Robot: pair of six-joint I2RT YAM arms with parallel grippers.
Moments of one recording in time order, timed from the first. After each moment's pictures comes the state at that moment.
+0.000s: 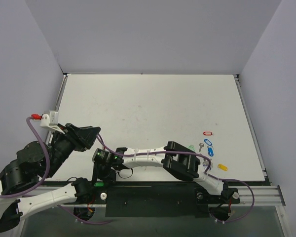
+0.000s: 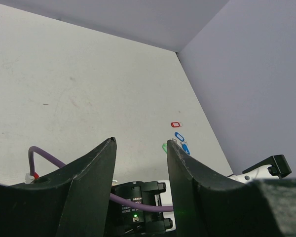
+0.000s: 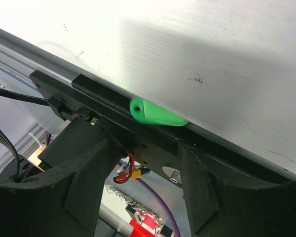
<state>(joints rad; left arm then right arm) -1.11 0.50 1.17 -0.77 -0.65 -0.69 1.35 2.27 1.68 -0.41 -0.24 1.38</state>
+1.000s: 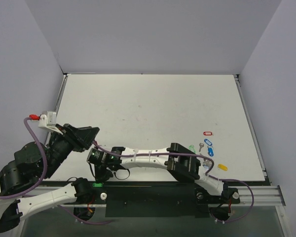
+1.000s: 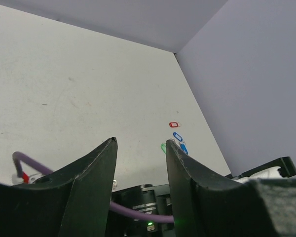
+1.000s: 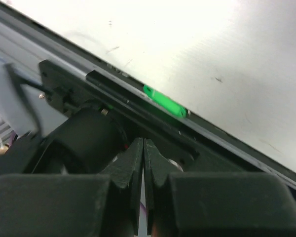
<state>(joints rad) -1.11 0.49 1.17 -0.78 -0.64 -0.69 1.38 2.31 1.86 -0.58 -0.09 1.17</state>
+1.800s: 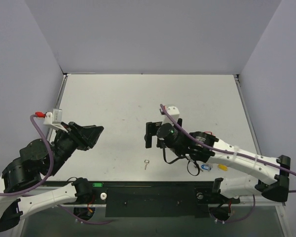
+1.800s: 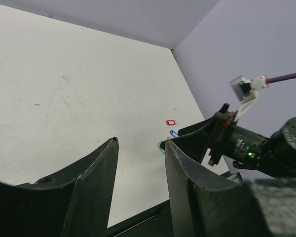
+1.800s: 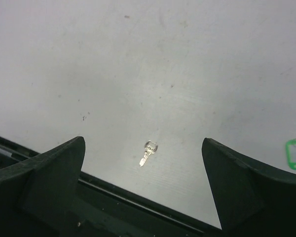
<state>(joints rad) -1.11 0.53 1.18 -0.74 -0.62 -0.69 1.16 1.27 1.17 -0.65 0.52 0.73</state>
